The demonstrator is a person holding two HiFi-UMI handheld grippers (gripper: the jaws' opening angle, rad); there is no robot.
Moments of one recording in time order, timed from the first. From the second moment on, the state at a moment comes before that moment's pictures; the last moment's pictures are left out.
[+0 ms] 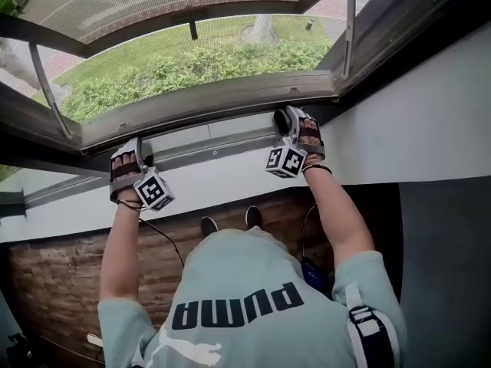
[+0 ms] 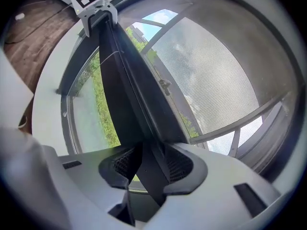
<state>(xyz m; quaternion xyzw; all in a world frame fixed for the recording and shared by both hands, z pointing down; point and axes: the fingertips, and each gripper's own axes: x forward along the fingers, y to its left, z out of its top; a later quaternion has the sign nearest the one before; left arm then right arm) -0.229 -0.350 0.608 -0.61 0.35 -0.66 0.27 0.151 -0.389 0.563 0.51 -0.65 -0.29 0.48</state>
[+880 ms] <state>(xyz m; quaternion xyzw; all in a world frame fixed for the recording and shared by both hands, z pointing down) -0.267 -0.347 0.614 -0.59 0.38 -0.67 0.25 0.197 -0.393 0.567 0.39 -0.61 -0.40 0.56</state>
